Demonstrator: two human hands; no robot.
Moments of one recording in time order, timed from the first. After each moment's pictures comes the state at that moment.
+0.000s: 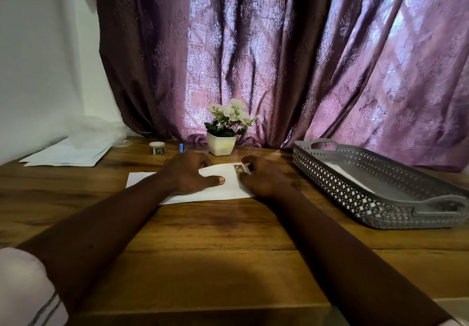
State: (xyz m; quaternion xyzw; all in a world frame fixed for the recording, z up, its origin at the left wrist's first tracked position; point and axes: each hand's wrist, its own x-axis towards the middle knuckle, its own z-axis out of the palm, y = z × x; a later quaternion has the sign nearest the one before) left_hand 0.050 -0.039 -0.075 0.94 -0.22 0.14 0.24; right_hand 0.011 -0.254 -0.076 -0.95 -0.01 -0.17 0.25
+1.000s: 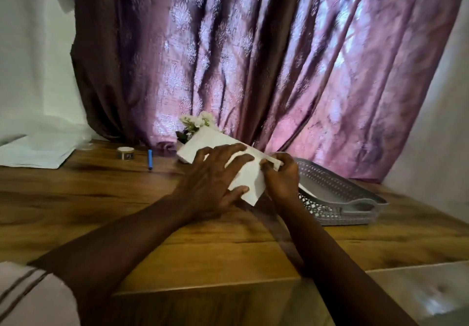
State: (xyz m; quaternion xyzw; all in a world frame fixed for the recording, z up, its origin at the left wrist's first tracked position) left_hand -0.041 -0.114 -0.064 0.78 -0.43 0.44 0.14; right_hand -0.070 -0.308 -0.045 -0.74 0.09 -0.45 0.49
